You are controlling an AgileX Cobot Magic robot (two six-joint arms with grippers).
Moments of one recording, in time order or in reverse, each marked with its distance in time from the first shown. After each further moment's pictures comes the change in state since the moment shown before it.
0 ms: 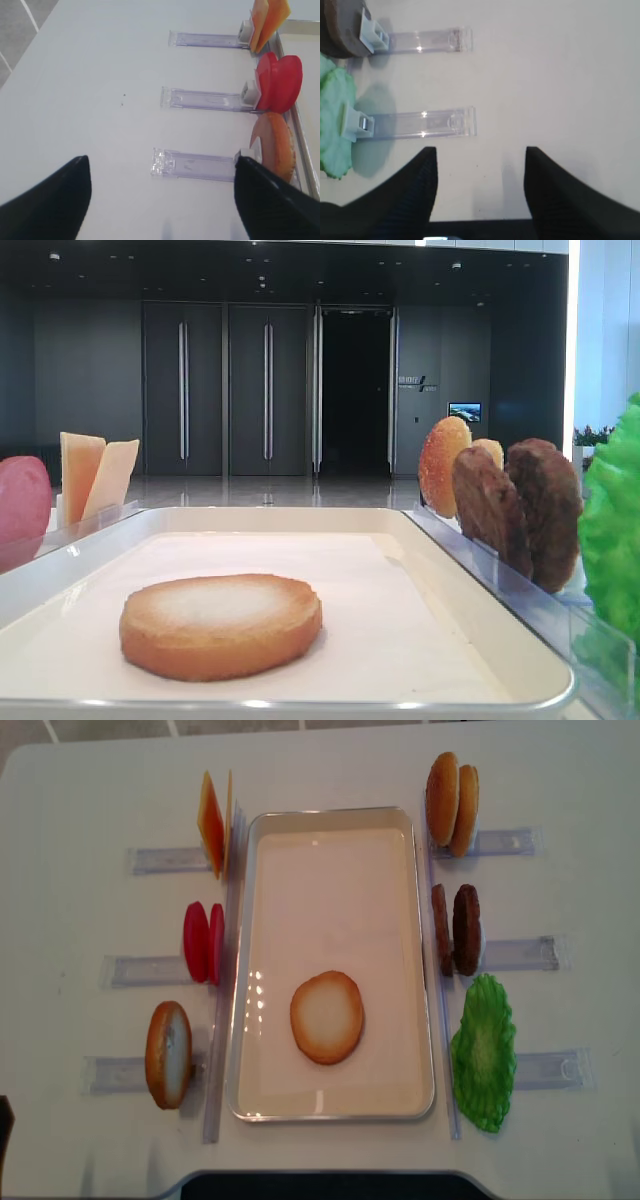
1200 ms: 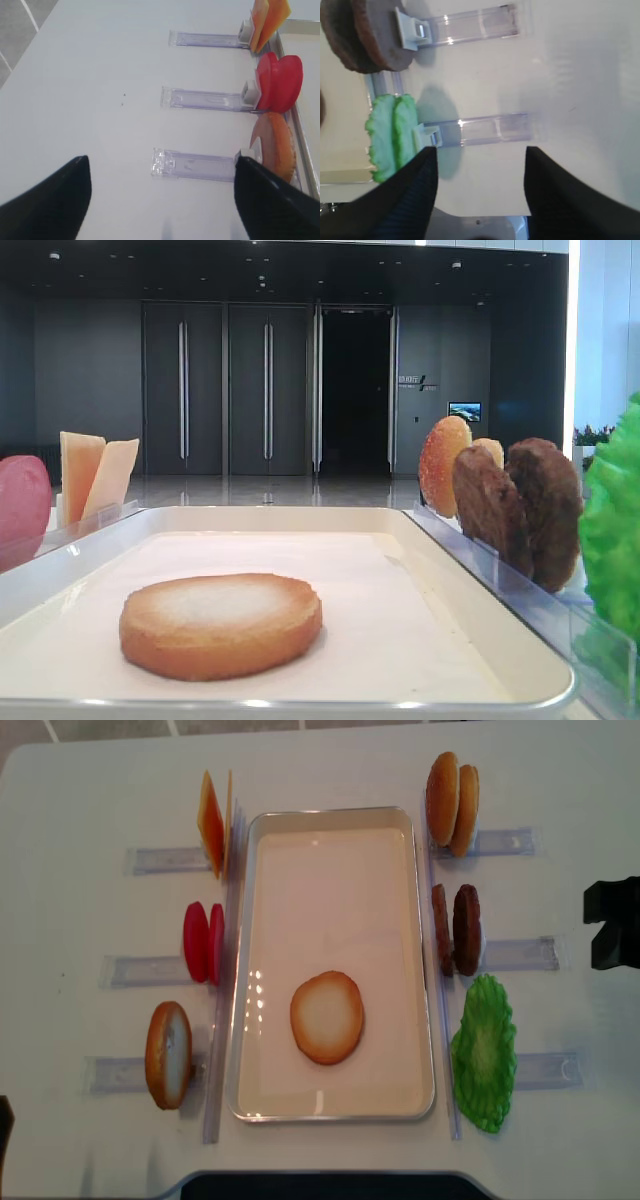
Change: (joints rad) left arm 0.000 0.000 0.000 0.000 0.000 0.000; right arm 0.241 0.756 -0.380 0.048 0.025 0.318
